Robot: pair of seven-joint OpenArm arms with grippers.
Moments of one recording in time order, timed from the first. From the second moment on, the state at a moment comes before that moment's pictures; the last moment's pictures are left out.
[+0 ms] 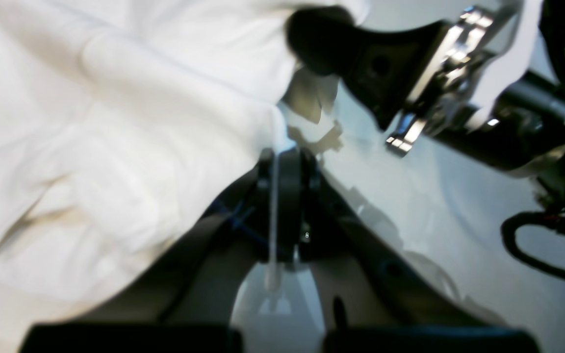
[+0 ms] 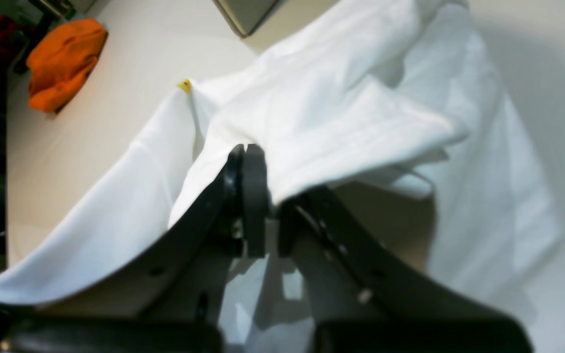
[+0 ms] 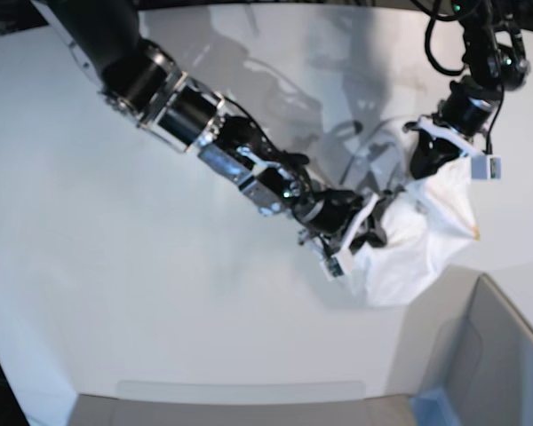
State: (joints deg) left arm 23.6 -16.8 -22.6 116.4 -50.1 -10.3 49.6; right arm 31.9 -2.1 -57.8 61.8 51.9 -1.3 -11.8
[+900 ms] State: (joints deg) left arm 15.9 -16.5 -57.2 116.5 -54.0 -10.0 49.5; right arm 24.9 5.8 -41.0 75.2 52.1 -1.6 -15.8
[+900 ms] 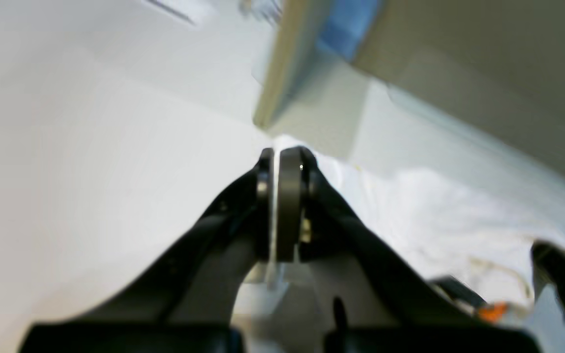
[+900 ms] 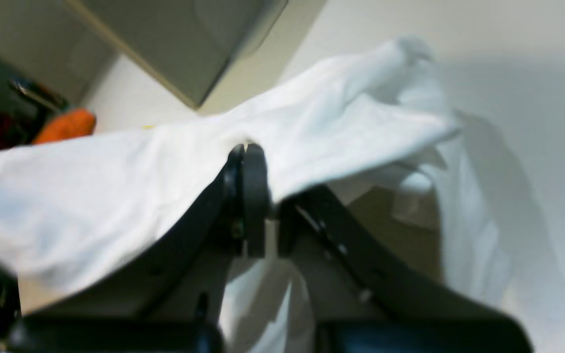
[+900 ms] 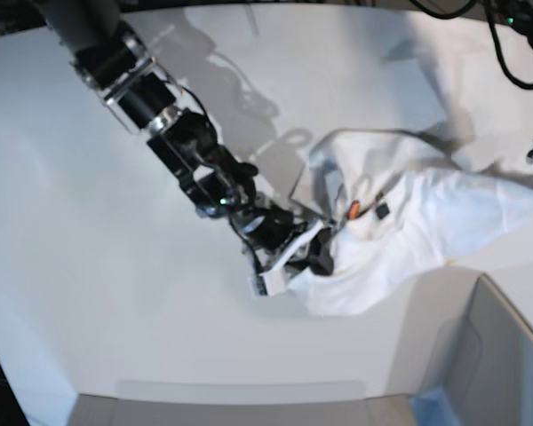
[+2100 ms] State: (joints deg) left arm 21.8 -14.0 -45.3 115.9 -37.0 -10.3 66.3; right arm 16.3 12.5 -35.7 82.4 51.6 -2.1 -21.7
